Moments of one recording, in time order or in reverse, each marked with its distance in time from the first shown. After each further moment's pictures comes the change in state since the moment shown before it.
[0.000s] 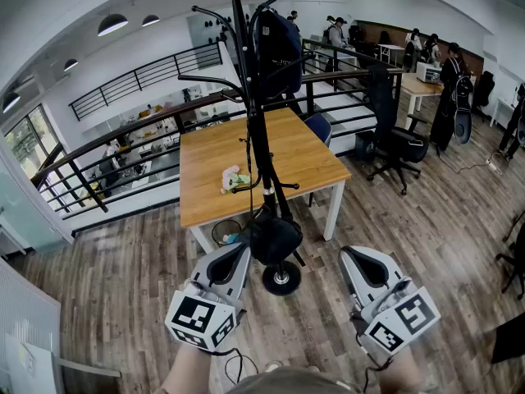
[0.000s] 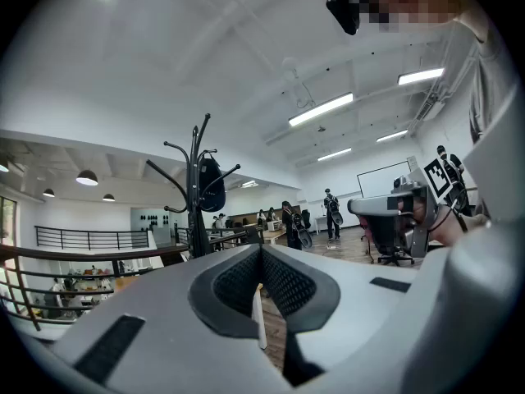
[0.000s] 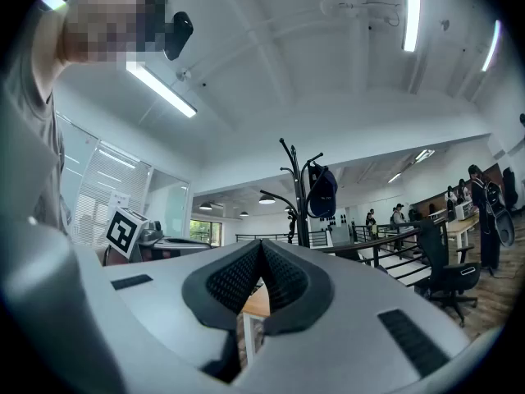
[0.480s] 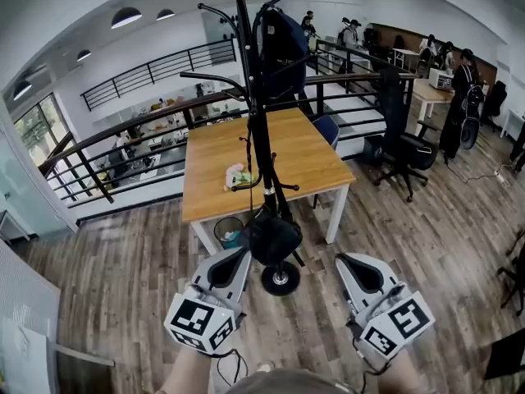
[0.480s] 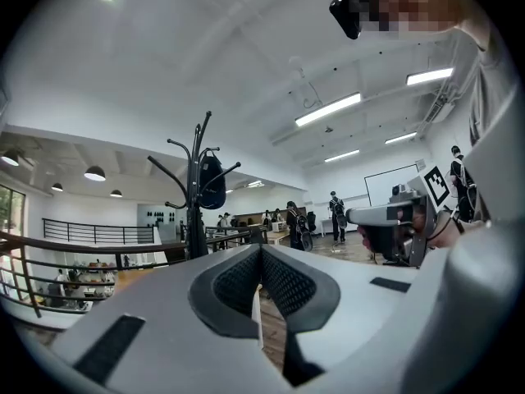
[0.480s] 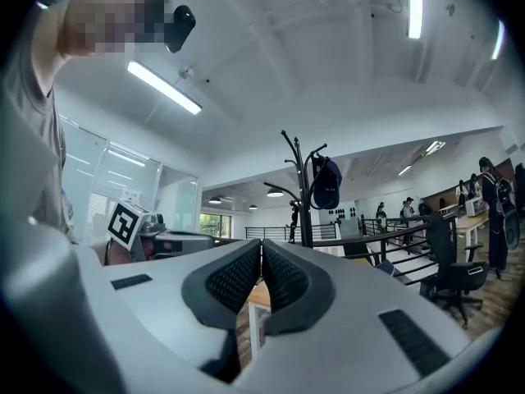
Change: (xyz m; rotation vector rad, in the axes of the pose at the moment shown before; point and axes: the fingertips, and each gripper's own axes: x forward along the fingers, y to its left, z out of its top) left arm 0.008 -0.023 -0.001 -0.042 -0.007 0.033; right arm -0.009 -0.015 -0.014 -0.012 0.062 0.064
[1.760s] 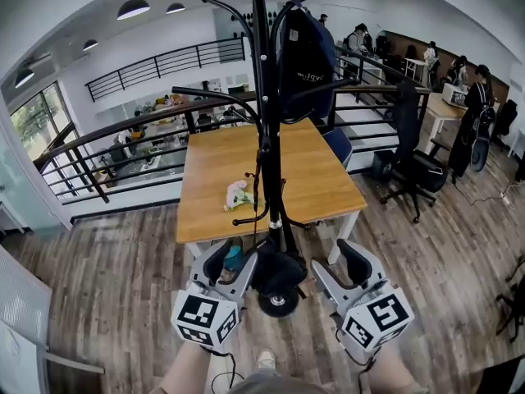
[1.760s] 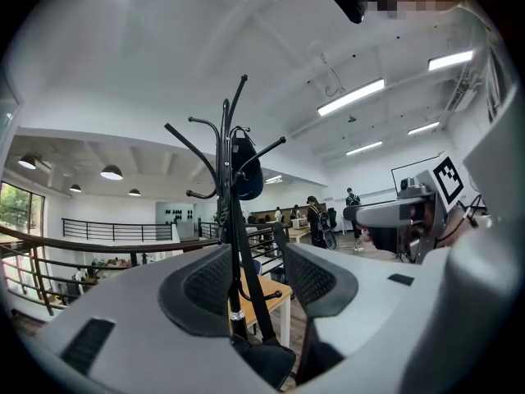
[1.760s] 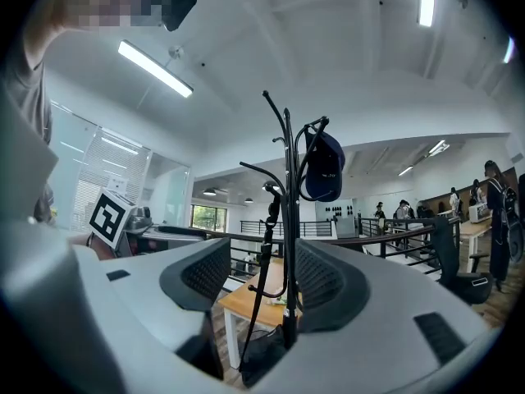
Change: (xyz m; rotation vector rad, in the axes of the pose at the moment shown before) left arm 0.112 0.116 -0.027 -0.011 0.030 0.125; right arm 0.157 -0.086 -0.020 -0.040 0.037 -0.023
